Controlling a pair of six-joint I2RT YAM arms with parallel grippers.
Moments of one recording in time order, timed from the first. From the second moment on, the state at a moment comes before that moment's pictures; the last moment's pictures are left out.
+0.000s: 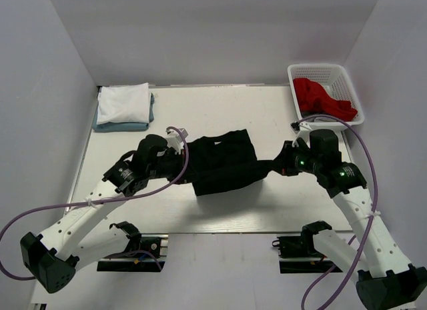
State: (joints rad) left arm -0.66 0.95 0.88 -0.56 0.36 -0.59; right arm 0.31 0.83 0.89 -0.74 -0.42 0.32
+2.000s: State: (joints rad) left arm -0.42 1.92 1.59 -0.71 -0.23 -0.67; right arm 0.28 2.04 1.69 -0.45 -0.47 0.37
